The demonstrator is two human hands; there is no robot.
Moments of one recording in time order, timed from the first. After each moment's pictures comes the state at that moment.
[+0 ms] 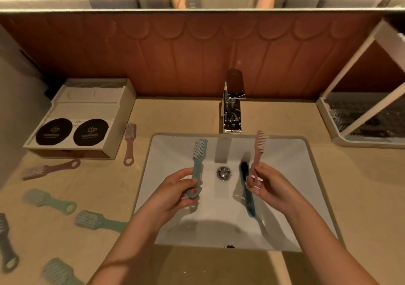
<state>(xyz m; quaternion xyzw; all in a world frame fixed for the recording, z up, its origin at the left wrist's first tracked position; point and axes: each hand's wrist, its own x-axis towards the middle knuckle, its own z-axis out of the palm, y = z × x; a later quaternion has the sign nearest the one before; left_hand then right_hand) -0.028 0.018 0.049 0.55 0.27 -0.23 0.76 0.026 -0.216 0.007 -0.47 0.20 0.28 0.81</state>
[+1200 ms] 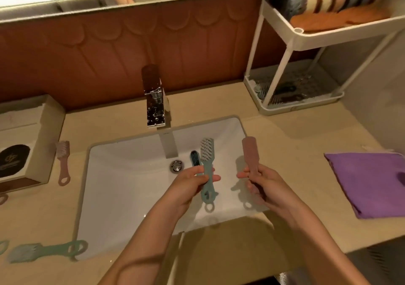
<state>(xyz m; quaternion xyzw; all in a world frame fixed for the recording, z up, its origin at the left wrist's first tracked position) -0.025 -0.144 0.051 0.61 0.17 -0.33 0.70 -0.053 -0.342 0.023 -0.61 0.23 0.18 0.74</state>
